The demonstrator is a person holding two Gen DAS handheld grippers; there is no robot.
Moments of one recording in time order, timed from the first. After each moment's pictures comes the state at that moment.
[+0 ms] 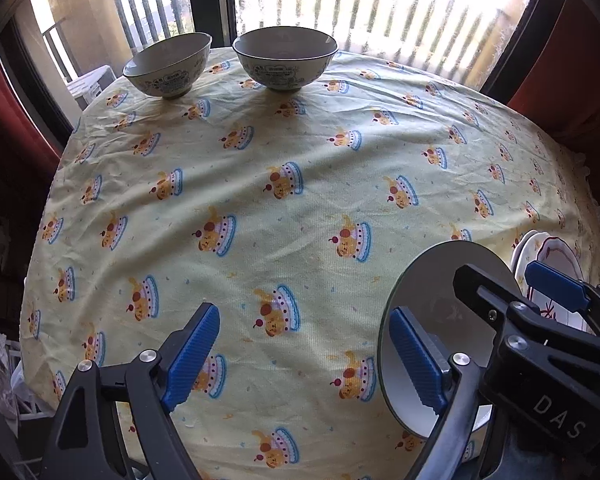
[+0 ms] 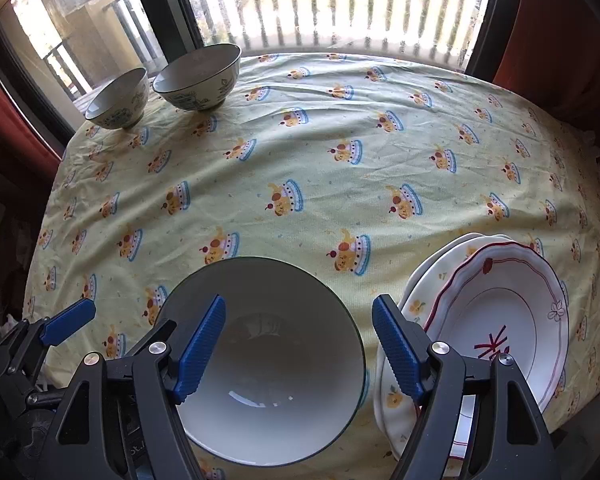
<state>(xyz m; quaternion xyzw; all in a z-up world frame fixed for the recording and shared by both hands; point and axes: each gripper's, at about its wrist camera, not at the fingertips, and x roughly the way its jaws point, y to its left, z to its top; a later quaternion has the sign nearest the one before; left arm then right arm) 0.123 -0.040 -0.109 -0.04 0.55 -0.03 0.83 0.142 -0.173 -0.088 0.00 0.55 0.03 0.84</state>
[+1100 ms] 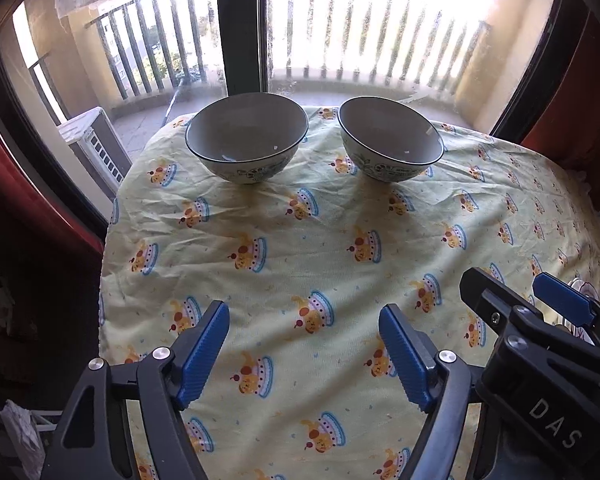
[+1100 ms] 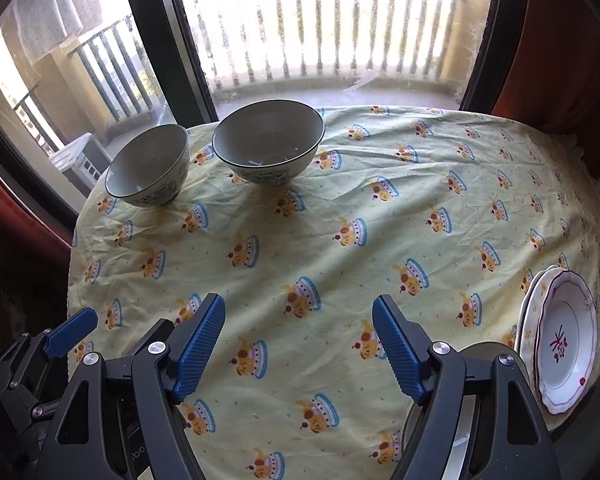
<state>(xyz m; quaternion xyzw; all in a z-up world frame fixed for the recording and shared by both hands) 0.214 0.108 -0.086 -0.01 0.51 -0.07 0.86 0.209 -0.023 -0.059 0.05 0.50 -0.05 0.87</state>
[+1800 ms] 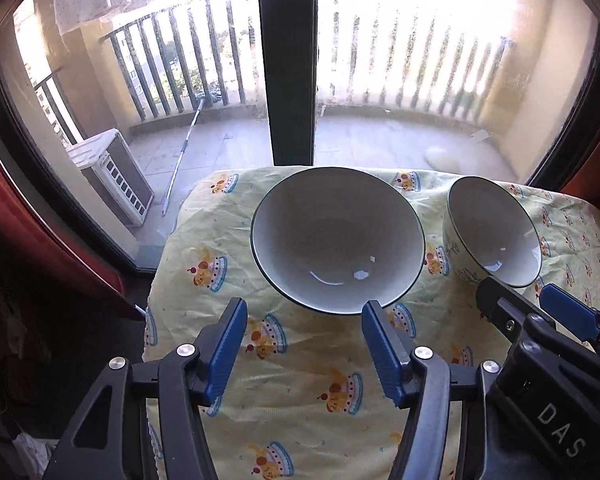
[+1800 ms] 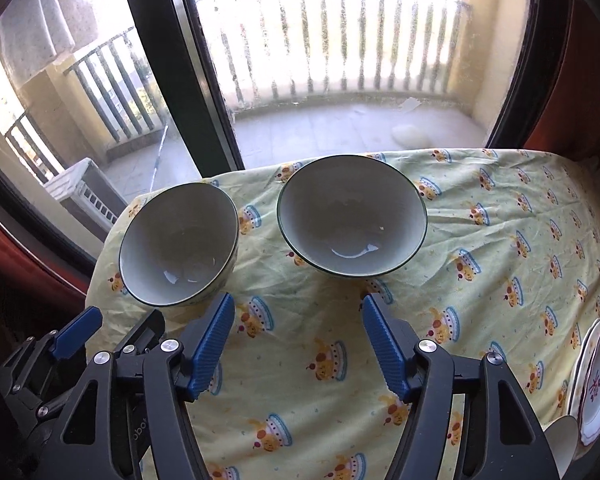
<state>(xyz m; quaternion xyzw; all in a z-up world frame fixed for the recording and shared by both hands) 0.336 0.168 -0.092 0.00 0.48 -0.04 0.88 0.326 0.038 -0.066 0.06 0.47 -0.06 0.88</state>
